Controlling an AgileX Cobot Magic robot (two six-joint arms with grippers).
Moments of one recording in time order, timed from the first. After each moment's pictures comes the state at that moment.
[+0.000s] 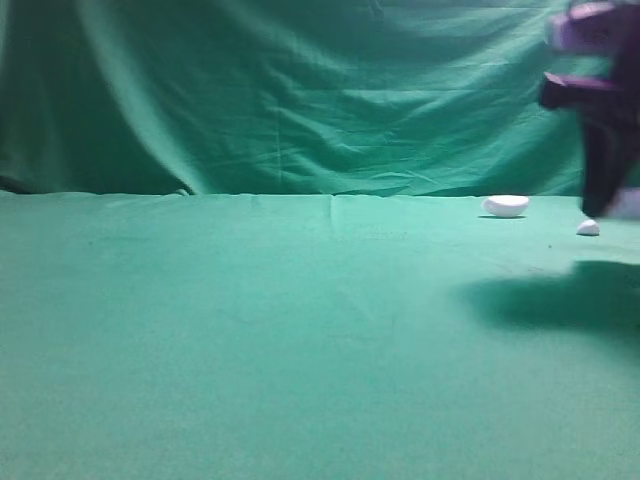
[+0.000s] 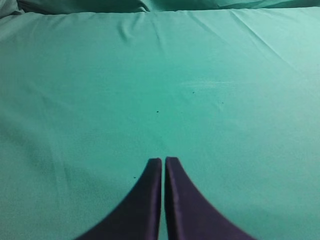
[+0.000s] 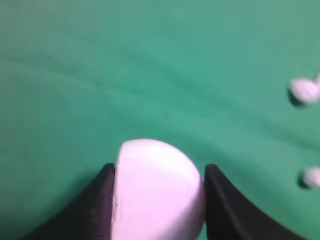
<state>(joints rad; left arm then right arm) -0.15 -0.01 0.02 -0.03 0.35 0.02 0.50 1.84 -1.42 0.03 0.75 -0.08</state>
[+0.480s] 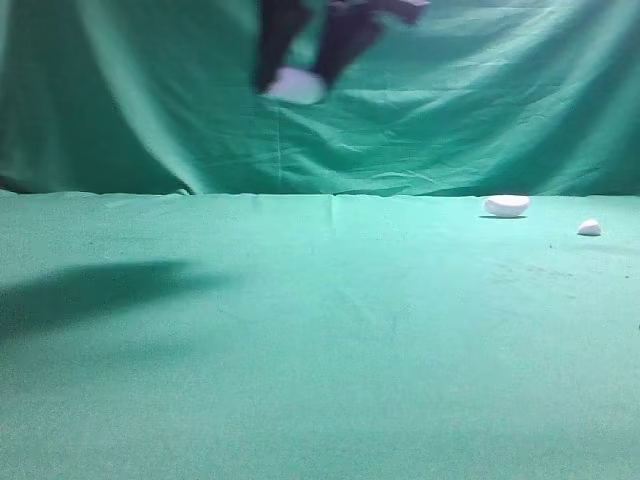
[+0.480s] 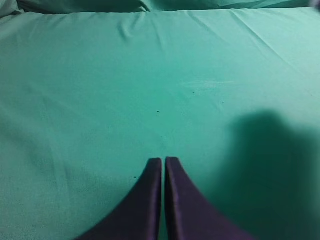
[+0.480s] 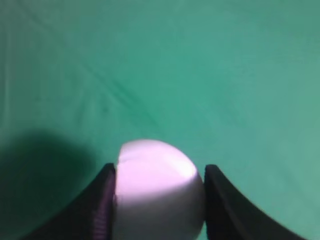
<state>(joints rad) -0.15 -0.01 0.02 -0.03 0.35 0.02 0.81 2.27 -1.99 0.05 0.74 -0.11</state>
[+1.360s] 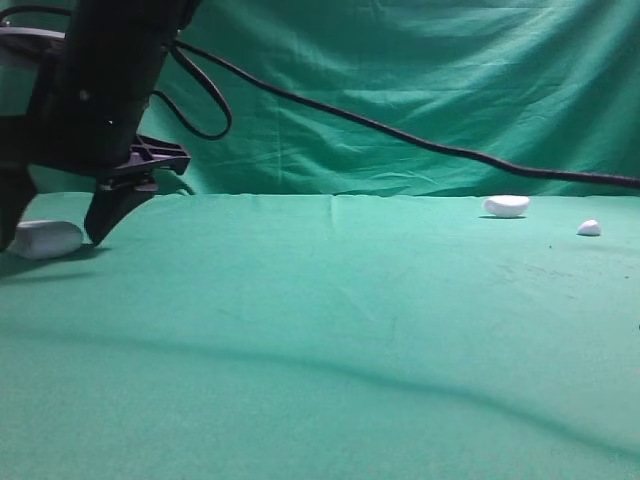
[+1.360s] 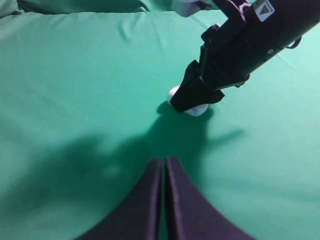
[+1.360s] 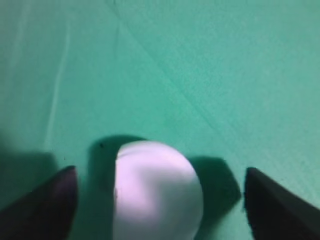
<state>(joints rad) -0.15 -0.01 0.02 -0.03 0.35 0.02 0.89 2.36 -2.24 0.01 0.94 -0.01</state>
